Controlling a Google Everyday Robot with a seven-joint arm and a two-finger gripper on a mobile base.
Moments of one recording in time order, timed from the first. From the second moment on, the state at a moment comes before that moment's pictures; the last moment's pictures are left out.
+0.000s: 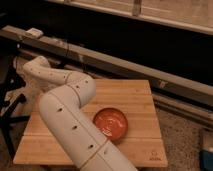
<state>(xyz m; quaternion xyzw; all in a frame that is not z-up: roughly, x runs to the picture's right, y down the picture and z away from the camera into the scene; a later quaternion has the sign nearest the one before) -0.304 0.078 0.924 -0.38 0.19 0.19 0.89</state>
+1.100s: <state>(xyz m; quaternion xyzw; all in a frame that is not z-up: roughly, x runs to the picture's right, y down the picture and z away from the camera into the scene) -0.253 0.051 0.833 -0.35 0.15 0.23 0.89</state>
